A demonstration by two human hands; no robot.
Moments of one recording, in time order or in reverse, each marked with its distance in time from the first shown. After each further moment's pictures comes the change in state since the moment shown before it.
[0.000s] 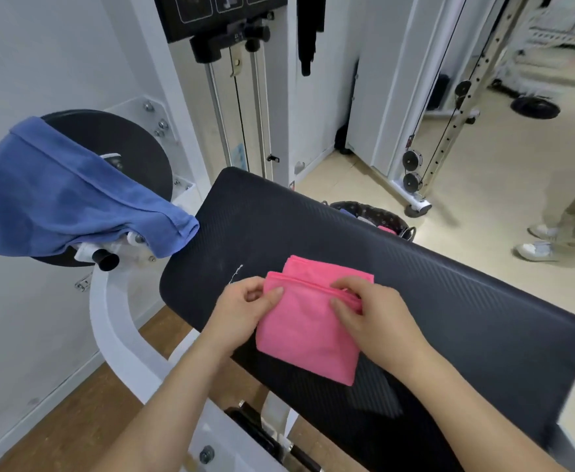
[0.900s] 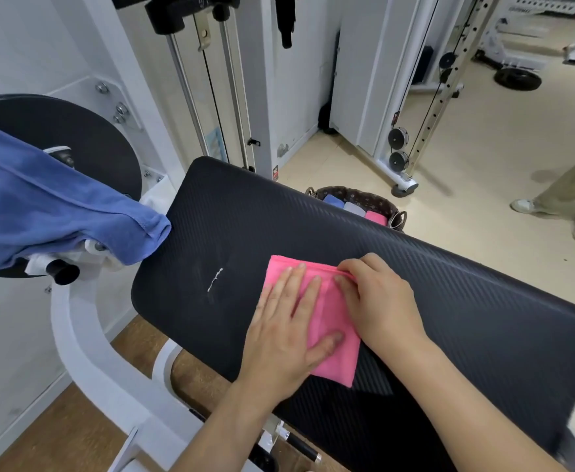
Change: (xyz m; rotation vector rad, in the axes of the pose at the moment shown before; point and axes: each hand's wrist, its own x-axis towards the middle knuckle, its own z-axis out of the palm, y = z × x) left_hand 0.012 -0.036 0.072 0.936 0.127 0.640; right_hand 0.037 0.024 0.011 -0.258 0.160 0.054
